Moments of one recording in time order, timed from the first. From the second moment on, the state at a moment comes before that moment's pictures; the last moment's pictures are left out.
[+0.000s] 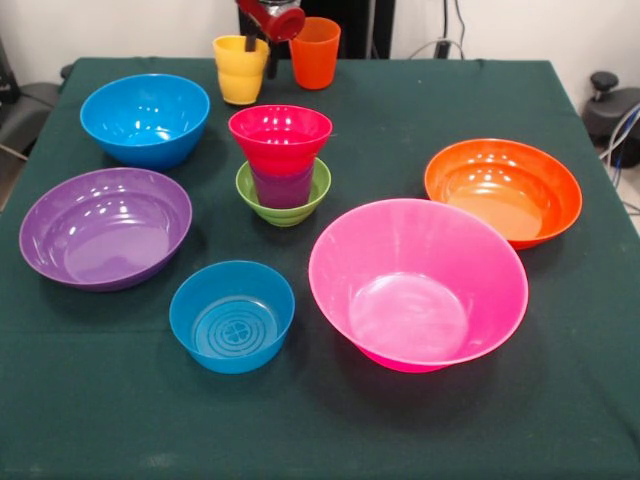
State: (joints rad) arm -0.38 -0.48 -0.22 2.12 -0.28 -0.07 2.51
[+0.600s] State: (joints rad) arm -0.43 -0.48 -0.22 2.12 -0.31 -0.10 2.51
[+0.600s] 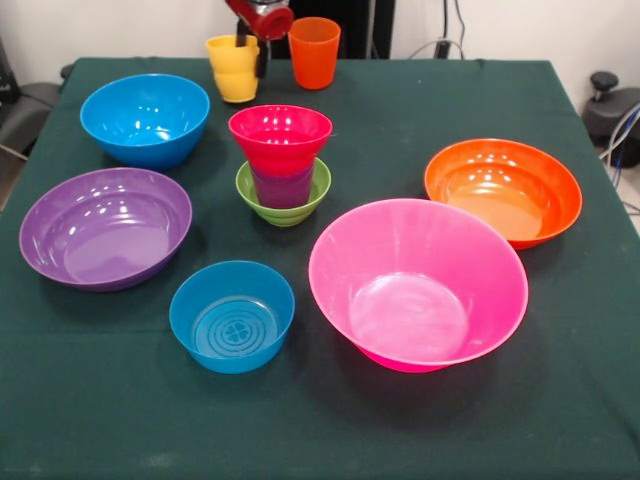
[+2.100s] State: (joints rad) arm -0.41 -0.63 -0.22 2.12 -0.31 -0.07 2.51
